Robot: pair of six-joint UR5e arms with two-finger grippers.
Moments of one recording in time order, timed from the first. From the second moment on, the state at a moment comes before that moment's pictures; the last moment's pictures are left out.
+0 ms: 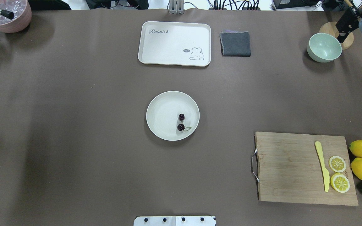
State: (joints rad) left arm -1.33 -1.50 -1.50 -2.14 -2.58 -0.59; right arm 1.30 -1.09 1.79 -2.16 2.22 0.17
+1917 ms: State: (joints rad) left arm -1.45 -1.40 -1.50 -2.05 -2.59 -0.35; right arm 1.56 -1.27 1.32 -1.69 2.38 -0.20
